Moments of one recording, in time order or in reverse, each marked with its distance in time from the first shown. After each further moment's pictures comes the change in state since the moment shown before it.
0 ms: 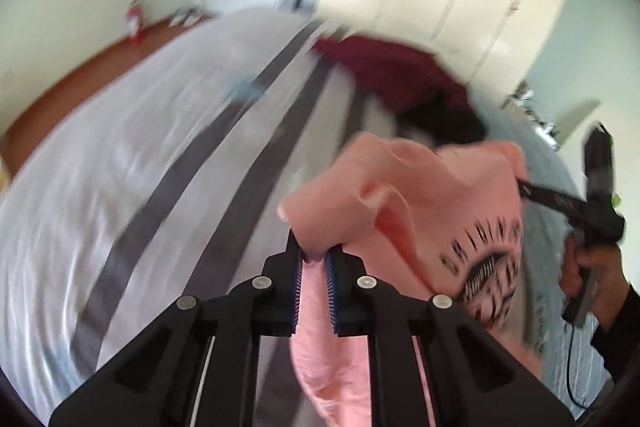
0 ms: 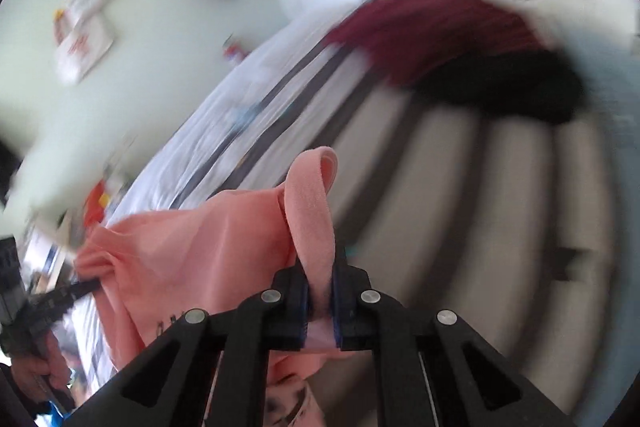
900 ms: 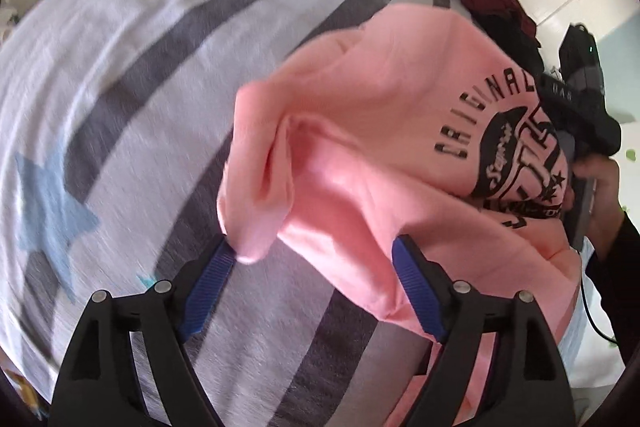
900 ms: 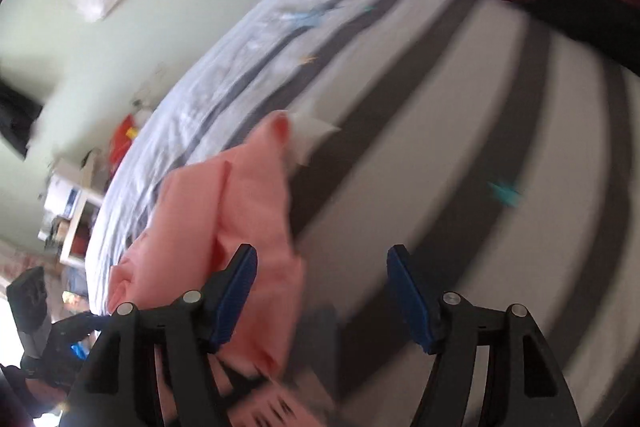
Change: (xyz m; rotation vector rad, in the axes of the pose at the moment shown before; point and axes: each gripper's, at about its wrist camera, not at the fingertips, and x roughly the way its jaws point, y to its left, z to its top) left arm -0.009 0.109 -0.172 -0.328 0.419 0.066; right arm 0.155 0.098 -0.052 -0.130 0.315 0.243
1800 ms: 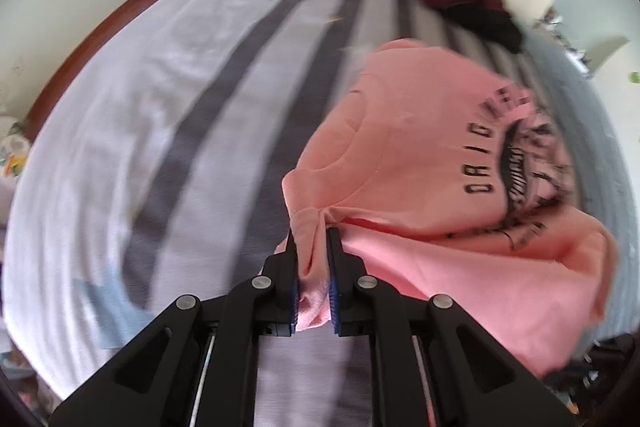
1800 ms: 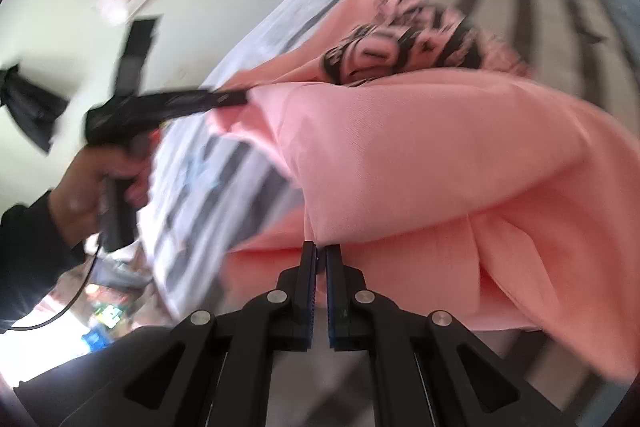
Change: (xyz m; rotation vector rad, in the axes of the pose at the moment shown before) left arm -0.040 -0.032 0.046 0.321 -0.117 0.192; right arm -0.118 0.133 -0.235 0.113 -0.034 0.009
